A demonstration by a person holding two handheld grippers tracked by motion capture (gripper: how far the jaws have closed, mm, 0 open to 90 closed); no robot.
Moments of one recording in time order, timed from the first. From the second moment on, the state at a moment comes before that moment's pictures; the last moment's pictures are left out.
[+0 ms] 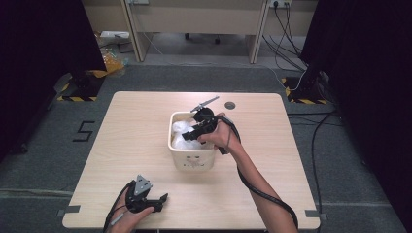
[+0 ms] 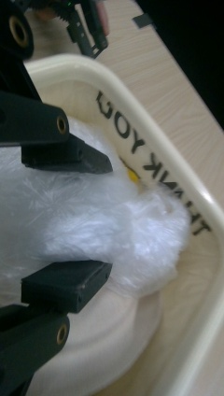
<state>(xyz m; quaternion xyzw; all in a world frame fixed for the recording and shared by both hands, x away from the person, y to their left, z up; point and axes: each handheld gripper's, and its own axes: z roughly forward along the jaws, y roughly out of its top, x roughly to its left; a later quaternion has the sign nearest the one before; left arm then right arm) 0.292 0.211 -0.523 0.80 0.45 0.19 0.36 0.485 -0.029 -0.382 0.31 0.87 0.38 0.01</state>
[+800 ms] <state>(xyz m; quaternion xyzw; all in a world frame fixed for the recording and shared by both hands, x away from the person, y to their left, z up) 0.292 0.211 -0.523 0.80 0.45 0.19 0.36 0.458 -0.095 -0.350 0.32 0.83 0.46 0.05</state>
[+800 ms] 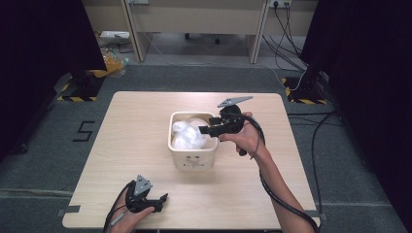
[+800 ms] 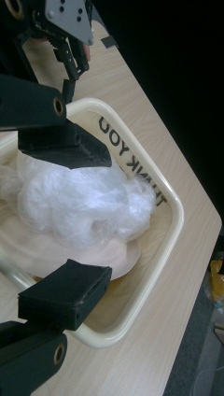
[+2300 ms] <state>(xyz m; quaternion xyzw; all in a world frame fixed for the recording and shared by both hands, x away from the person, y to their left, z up) 0.292 0.211 -0.524 0.79 0.45 0.19 0.36 0.403 -0.202 -0.437 0.40 0.77 0.49 0.06</state>
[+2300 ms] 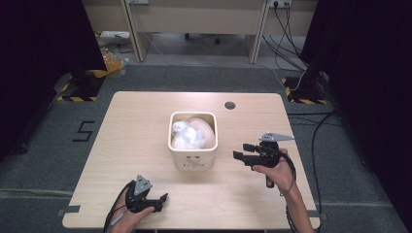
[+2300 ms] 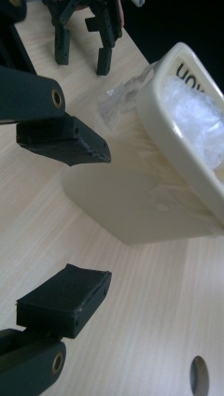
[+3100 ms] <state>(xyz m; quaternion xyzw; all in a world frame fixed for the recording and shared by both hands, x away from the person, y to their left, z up) 0.292 0.211 -0.524 0.79 0.45 0.19 0.36 0.389 -0.207 -0.470 0.42 0.78 0.46 0.05</state>
